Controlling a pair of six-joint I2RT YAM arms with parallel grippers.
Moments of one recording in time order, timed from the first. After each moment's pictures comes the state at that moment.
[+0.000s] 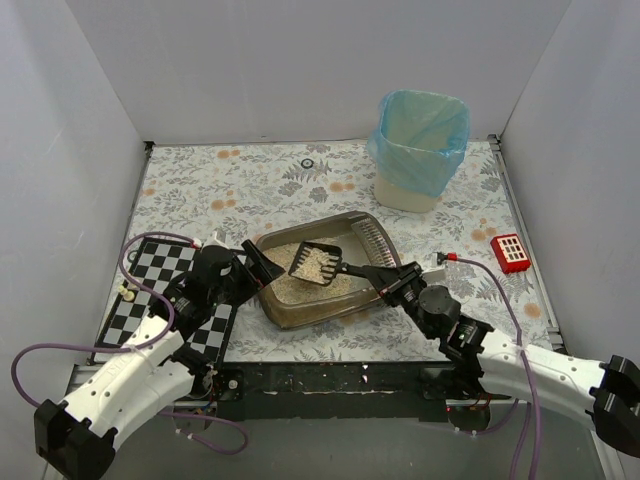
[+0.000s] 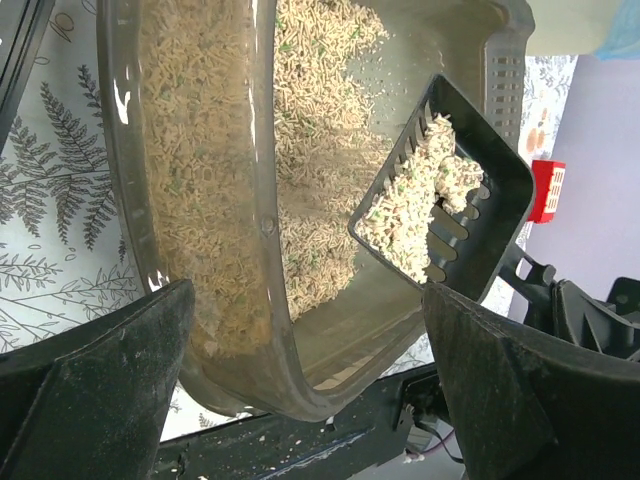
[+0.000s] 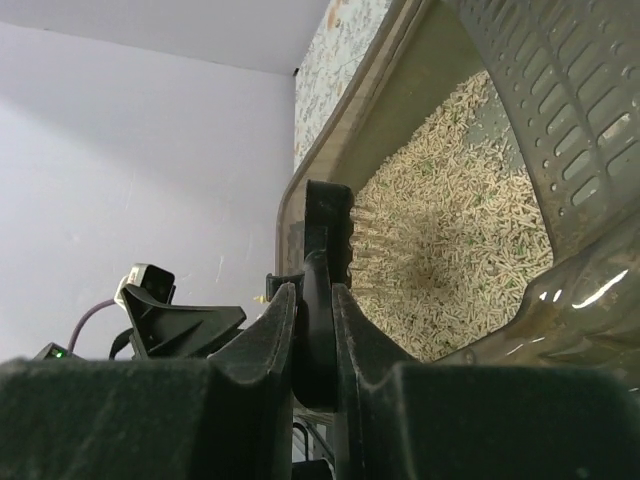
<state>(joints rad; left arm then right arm) -0.55 0.72 0.56 -0.46 0.00 -1.06 0.98 0.71 0.16 0.43 0.45 1.36</state>
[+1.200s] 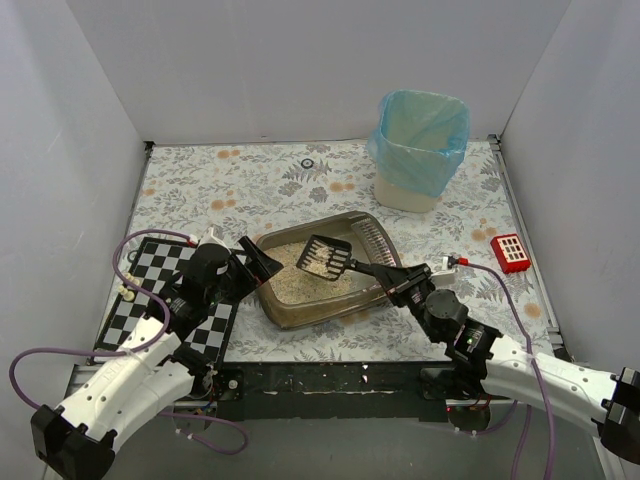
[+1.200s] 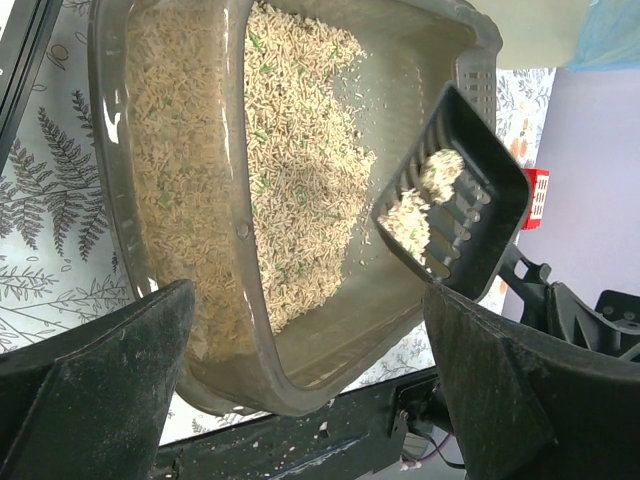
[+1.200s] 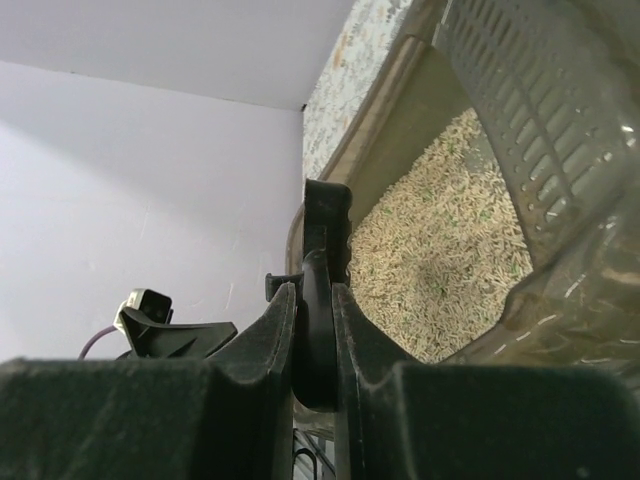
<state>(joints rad) -0.55 0.72 0.61 -0.50 -0.03 -1.04 1.00 0.60 0.16 0.33 0.53 1.36</state>
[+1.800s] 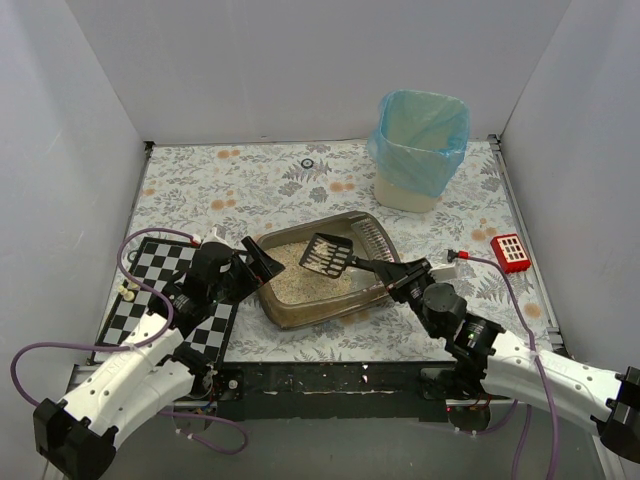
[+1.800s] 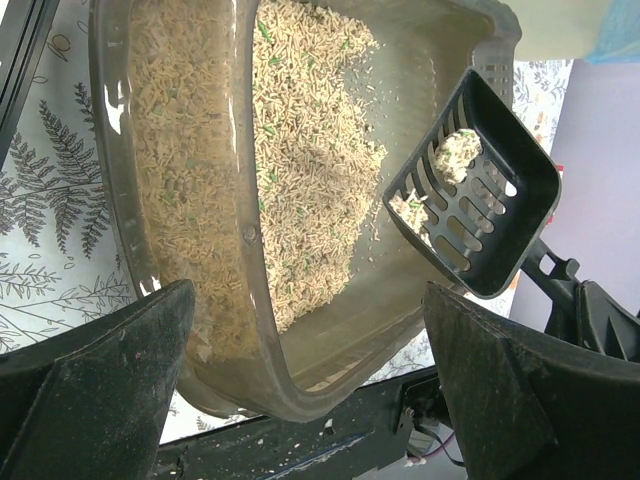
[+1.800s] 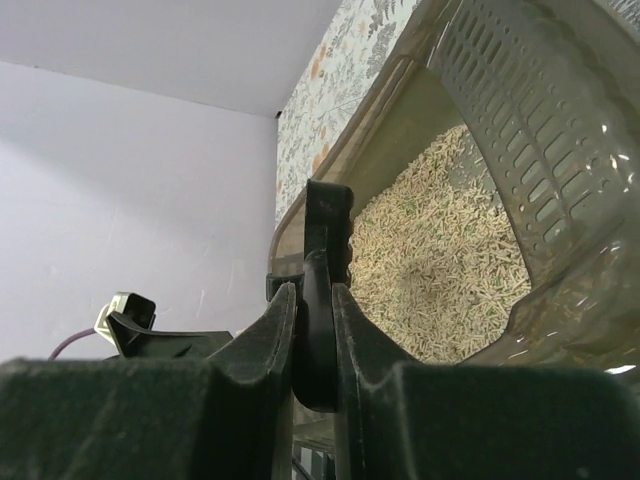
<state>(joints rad) -0.55 0.75 0.61 -0.49 -0.01 -1.04 1.00 0.62 0.27 0.18 0.56 1.33</state>
